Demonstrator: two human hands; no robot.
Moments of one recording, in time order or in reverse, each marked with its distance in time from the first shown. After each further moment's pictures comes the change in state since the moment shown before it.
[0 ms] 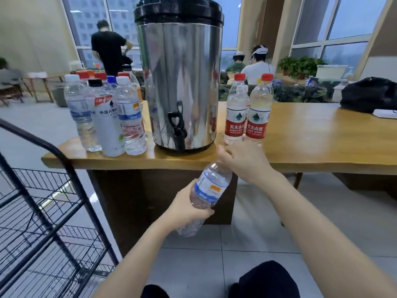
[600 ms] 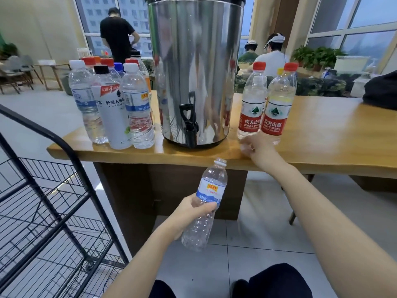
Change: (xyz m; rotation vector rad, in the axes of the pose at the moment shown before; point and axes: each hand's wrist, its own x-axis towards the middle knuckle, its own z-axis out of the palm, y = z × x) left_hand 0.003 -0.042 -0.002 -0.336 -0.009 -0.278; right_hand 0.037 0.053 0.054 0.349 -0.188 0.331
